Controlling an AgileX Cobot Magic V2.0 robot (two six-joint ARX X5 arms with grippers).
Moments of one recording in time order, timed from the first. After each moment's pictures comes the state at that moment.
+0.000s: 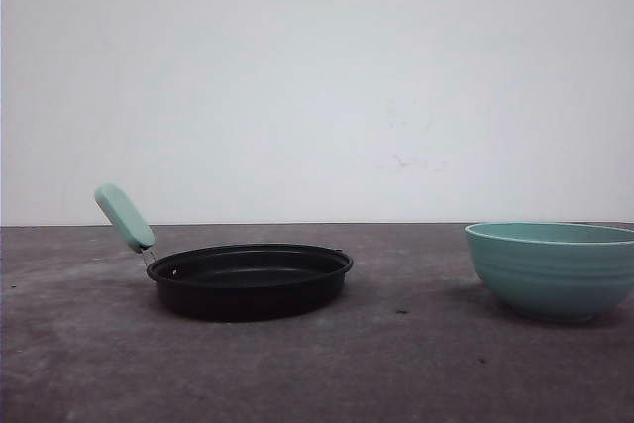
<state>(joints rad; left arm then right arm) -0.04 0.00 0.05 -0.24 0.07 -0.24 0.07 0.00 0.02 0.00 -0.19 0.23</state>
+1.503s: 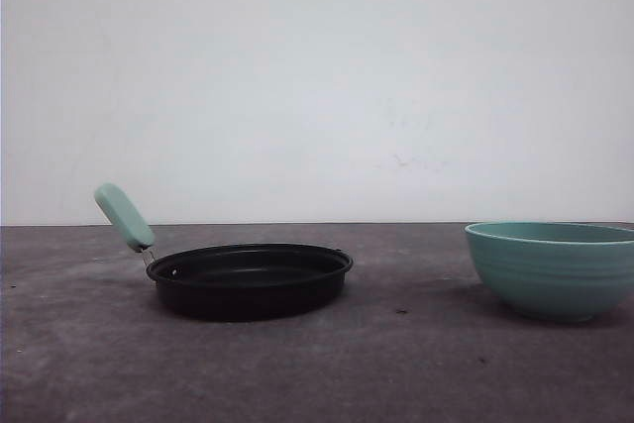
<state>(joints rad) -0.06 0.79 1.15 -0.48 0.32 -0.37 0.07 0.62 1.06 -0.43 -0.21 0.15</state>
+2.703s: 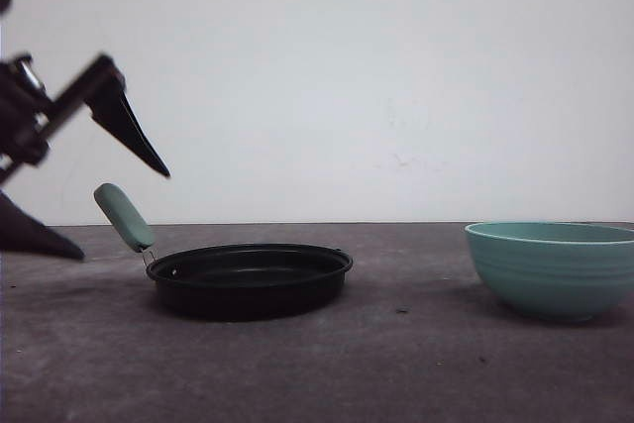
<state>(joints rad) -0.16 1.43 0.67 0.03 0.49 -0.65 0.07 0.67 1.06 -0.68 -0.21 0.15</state>
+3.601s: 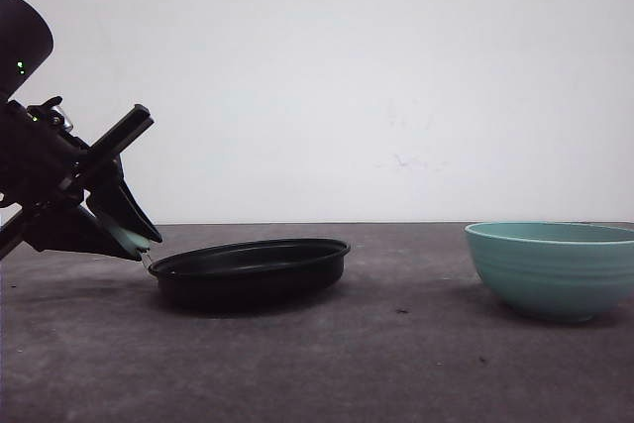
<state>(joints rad) -0.21 1.54 0.67 0.20 0.38 -0.67 0.07 0.65 1.06 -0.79 -0.20 0.14</state>
